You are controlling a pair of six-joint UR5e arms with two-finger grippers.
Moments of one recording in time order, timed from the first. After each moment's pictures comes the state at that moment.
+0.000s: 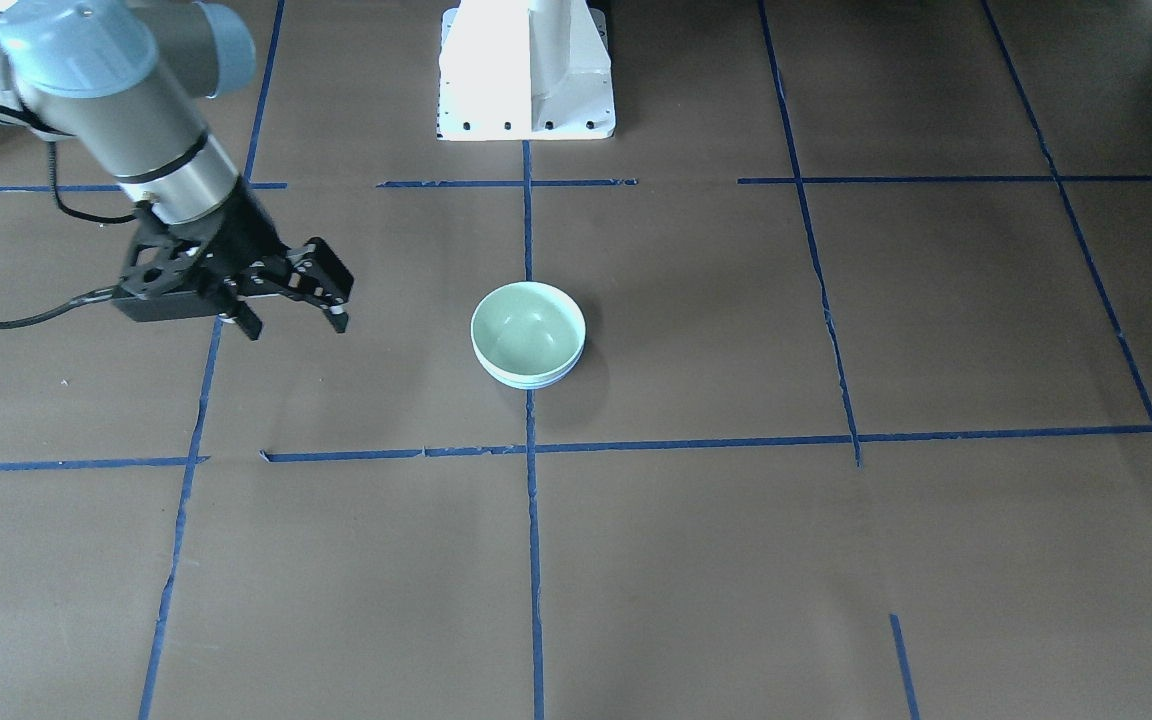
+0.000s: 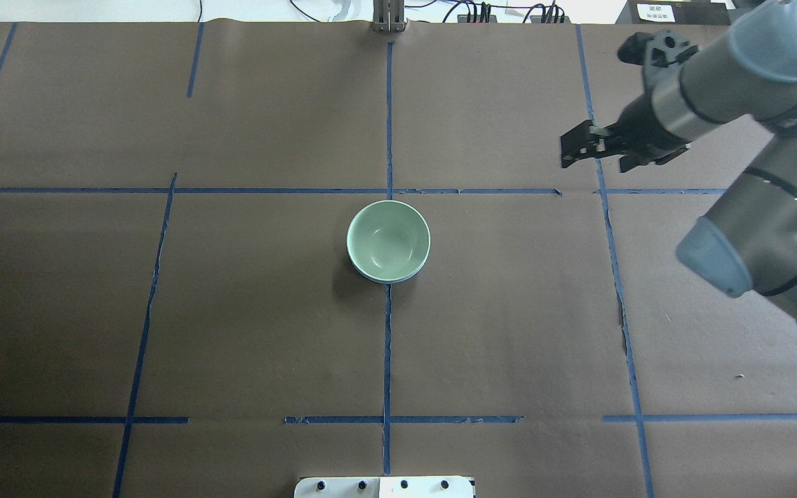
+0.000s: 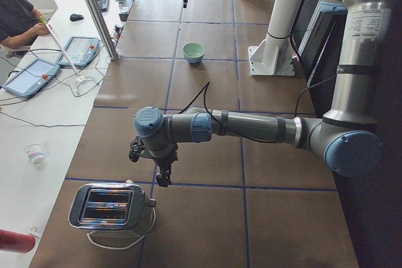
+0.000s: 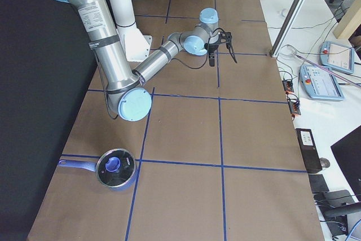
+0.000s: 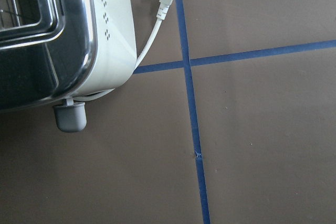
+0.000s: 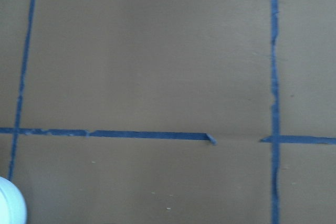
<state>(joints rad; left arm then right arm) -1.56 -1.63 -1.59 -1.40 -2.34 0.18 0.96 -1.26 1.87 -1.39 2.16 0.90</state>
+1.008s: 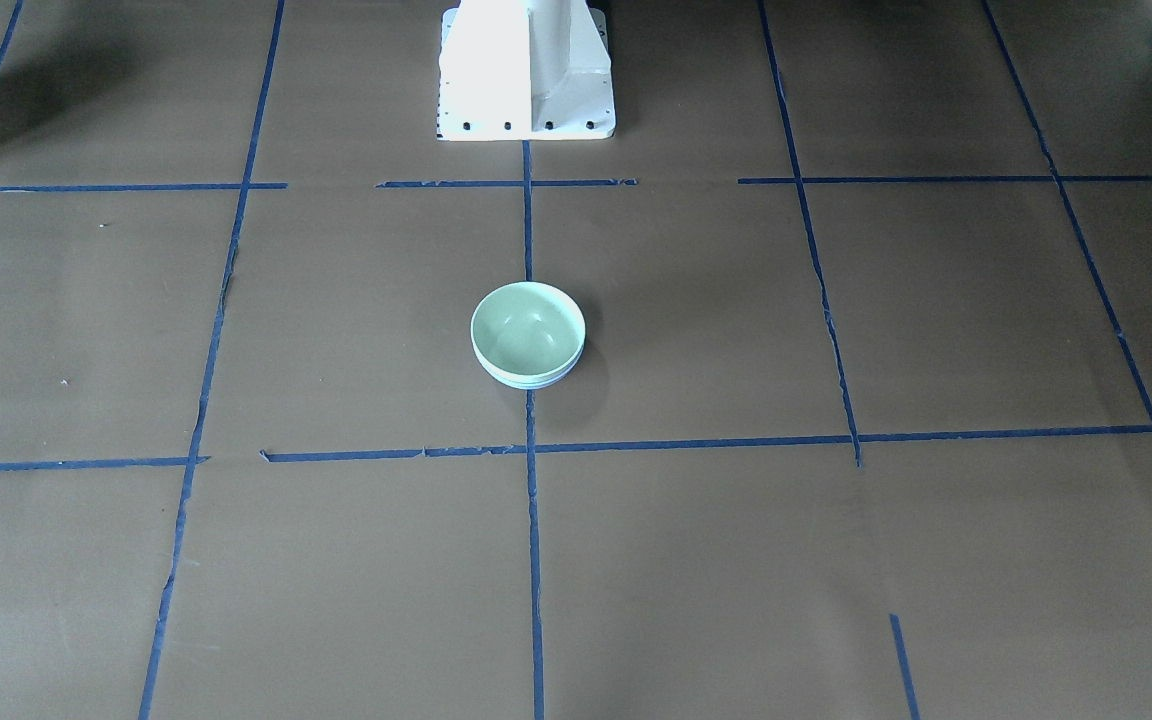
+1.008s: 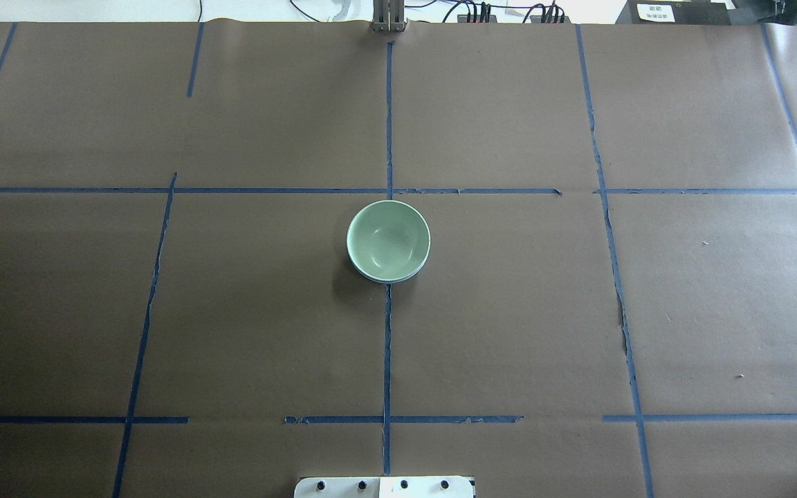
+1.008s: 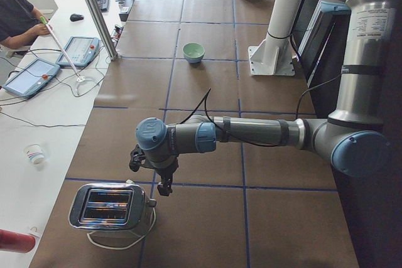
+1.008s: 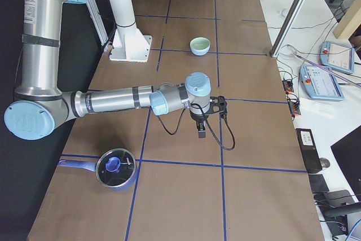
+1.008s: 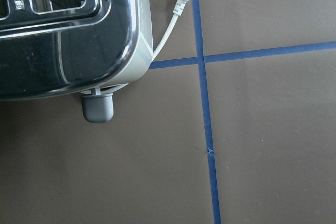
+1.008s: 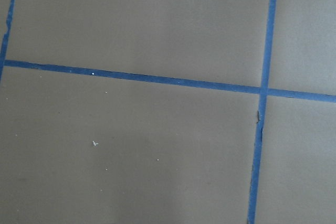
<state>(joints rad) -1.59 -1.61 -1.56 -1.45 -2.35 0.20 1.44 -1.71 1.83 -1.38 2.35 0.22</state>
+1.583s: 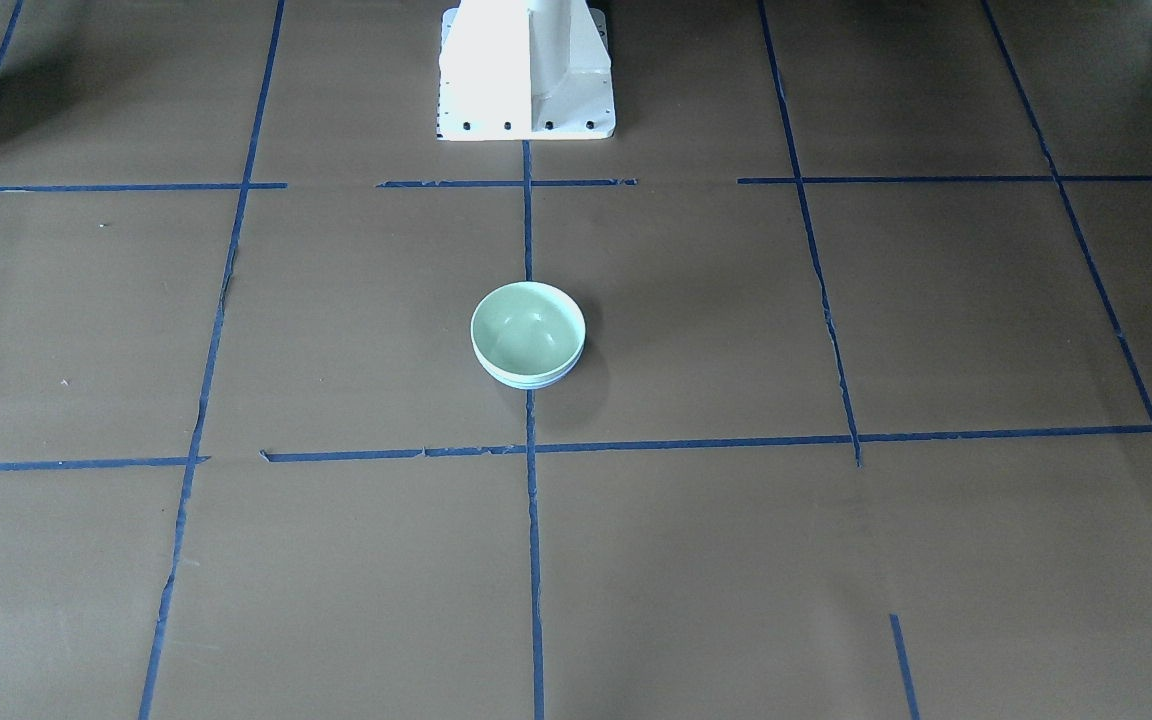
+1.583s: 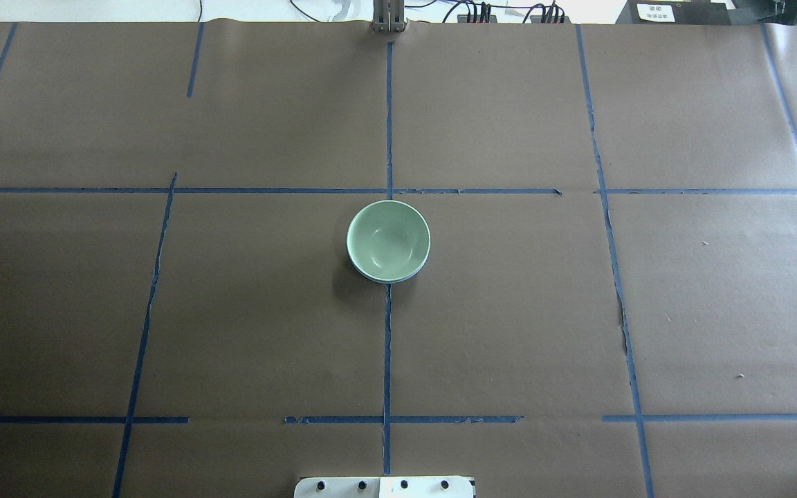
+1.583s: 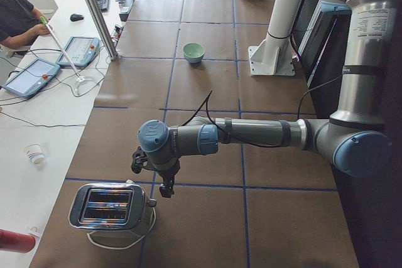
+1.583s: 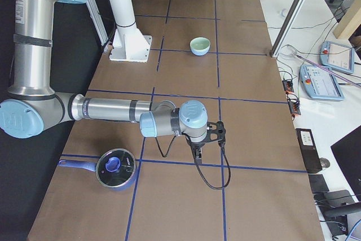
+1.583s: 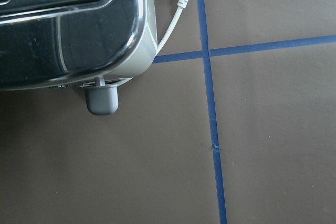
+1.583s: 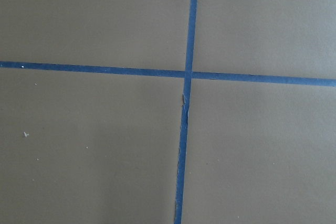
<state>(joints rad) -1.59 -1.60 -1.56 -1.45 -2.35 0.20 1.59 -1.71 1.67 -1.40 2.41 0.03</state>
